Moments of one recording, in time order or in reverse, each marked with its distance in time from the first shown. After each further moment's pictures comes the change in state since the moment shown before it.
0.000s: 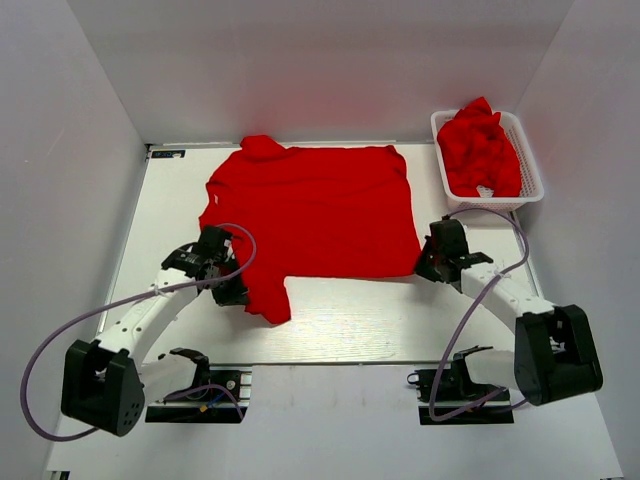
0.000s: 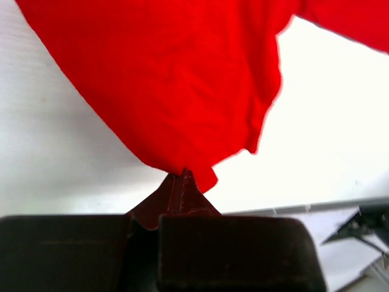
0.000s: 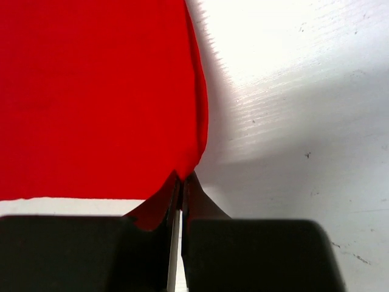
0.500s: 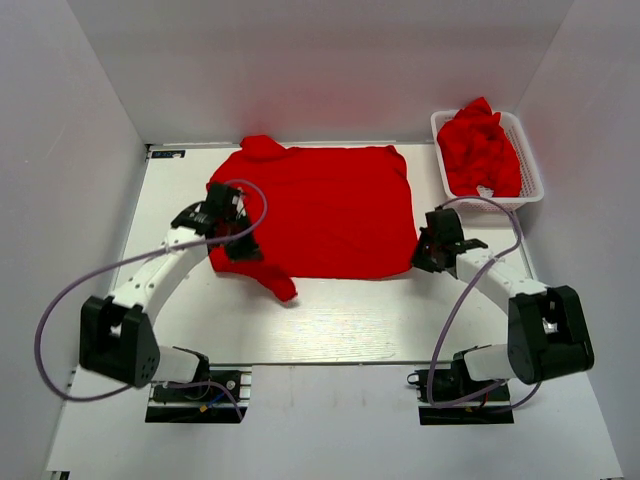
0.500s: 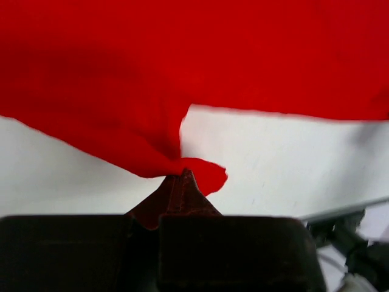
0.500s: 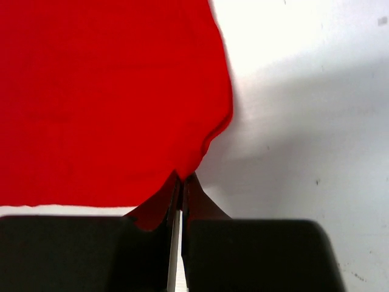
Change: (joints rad) left arm 0.008 0.216 0.301 0.064 0.047 0.039; right arm 0.000 0.084 0.095 -0.037 -0.023 -0.063
